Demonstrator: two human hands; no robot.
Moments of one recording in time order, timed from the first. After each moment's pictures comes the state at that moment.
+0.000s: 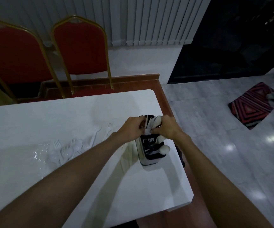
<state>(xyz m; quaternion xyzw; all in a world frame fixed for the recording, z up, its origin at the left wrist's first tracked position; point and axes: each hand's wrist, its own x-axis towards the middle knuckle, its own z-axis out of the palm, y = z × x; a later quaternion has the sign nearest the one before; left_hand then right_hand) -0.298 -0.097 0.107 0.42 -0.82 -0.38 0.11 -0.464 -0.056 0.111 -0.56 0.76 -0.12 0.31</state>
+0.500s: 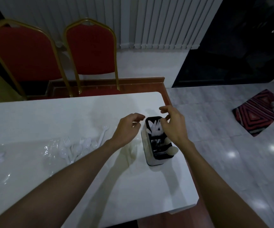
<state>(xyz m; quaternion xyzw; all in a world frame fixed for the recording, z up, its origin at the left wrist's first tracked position) -0.248 -0.084 0.112 0.46 -0.71 -0.44 0.29 -0.426 -0.041 0.139 -0.56 0.74 -0.34 0.17</state>
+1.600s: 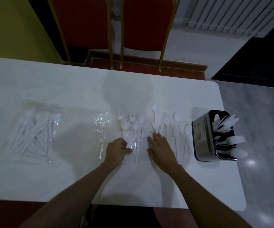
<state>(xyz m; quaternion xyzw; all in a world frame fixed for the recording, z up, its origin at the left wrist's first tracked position) -0.021 -0.008 -0.015 0.71 -0.52 -0.44 0.18 -0.228 0.003 -0.042 -0.79 0.59 -0.01 0.16</state>
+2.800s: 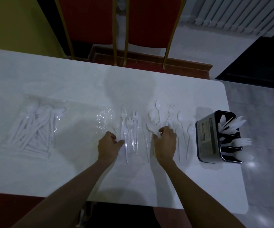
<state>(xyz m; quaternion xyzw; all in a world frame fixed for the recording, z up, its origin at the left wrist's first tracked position) 0.000 -0.011 -0.022 0.79 -0.44 -0.37 0.22 -0.193 -0.025 -0.020 -0.53 0.81 -0.19 0.18</state>
